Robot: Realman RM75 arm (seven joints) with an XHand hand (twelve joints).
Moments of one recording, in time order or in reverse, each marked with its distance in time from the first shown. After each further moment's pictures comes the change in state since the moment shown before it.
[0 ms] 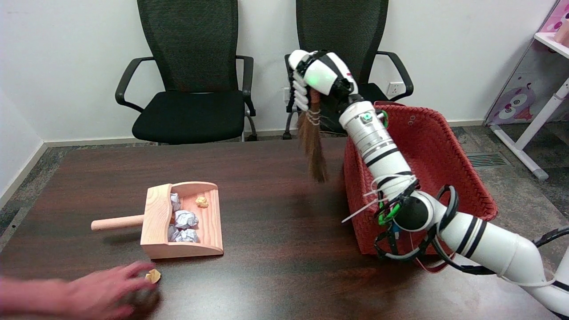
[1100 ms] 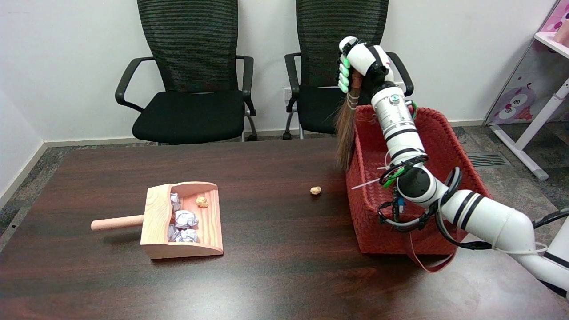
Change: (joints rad) arm 0.144 0.030 -0.030 0.256 0.275 -0.112 -0.064
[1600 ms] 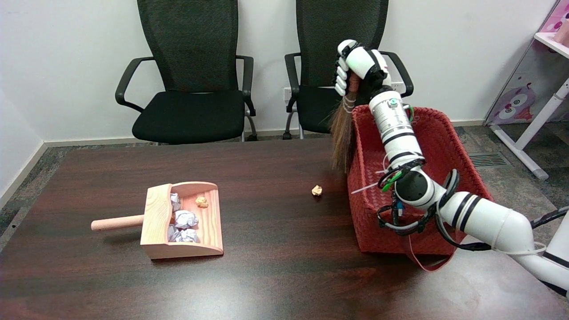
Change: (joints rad) arm 0.008 0.001 -0.043 0.016 0.006 -0.024 0.073
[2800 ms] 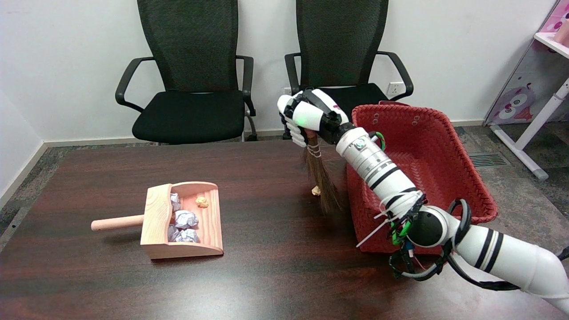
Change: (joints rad) arm -0.235 0.039 0.046 -0.326 -0.241 0.261 -0.127
